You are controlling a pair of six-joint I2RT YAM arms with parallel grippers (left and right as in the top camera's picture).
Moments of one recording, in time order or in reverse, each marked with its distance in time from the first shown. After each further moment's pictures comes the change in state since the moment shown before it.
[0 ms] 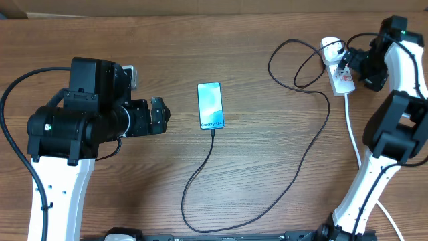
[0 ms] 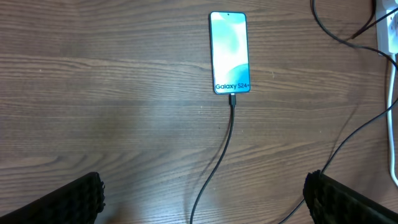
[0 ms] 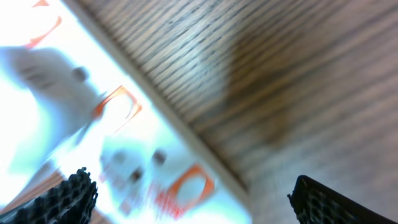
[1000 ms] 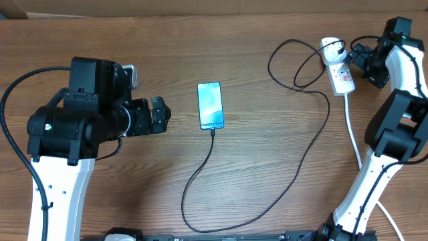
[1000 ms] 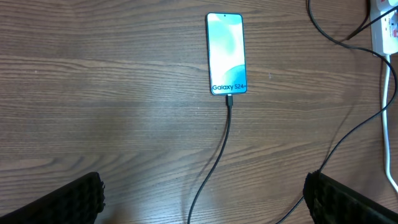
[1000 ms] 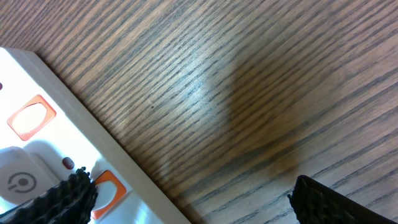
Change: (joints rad) left arm 0.000 0.000 0.000 0.009 0.011 -0.002; right arm -0.021 0.056 -0.035 0.196 0.031 0.031
